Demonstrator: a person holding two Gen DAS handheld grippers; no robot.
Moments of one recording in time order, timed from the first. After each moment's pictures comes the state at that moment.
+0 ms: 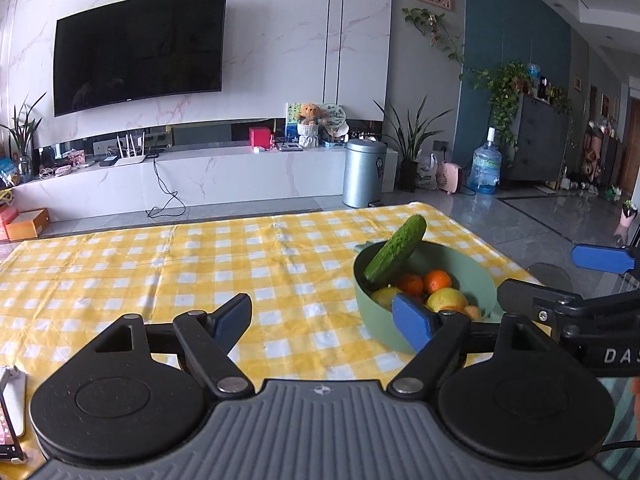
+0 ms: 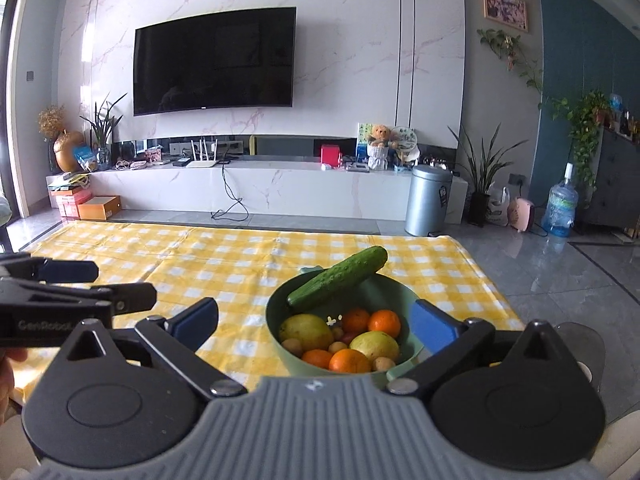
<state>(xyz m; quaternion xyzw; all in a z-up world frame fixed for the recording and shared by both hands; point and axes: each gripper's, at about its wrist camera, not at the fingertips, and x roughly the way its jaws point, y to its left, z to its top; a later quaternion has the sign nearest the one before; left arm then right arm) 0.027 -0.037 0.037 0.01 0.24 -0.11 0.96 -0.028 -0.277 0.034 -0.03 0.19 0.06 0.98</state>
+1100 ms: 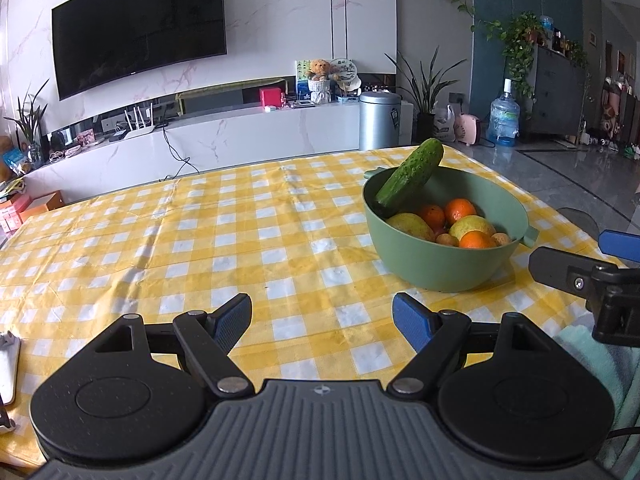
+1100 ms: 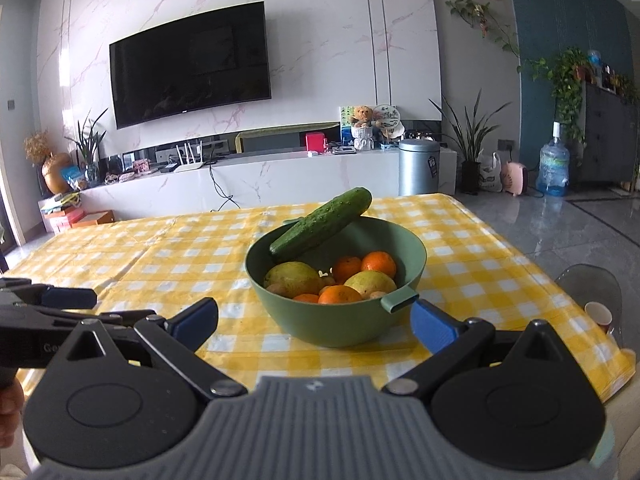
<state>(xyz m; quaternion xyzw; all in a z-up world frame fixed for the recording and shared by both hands) 0.031 -0.054 -0.016 0.05 0.29 -0.08 0.95 -0.023 -0.304 -0.033 0.05 0.21 0.05 0.98</state>
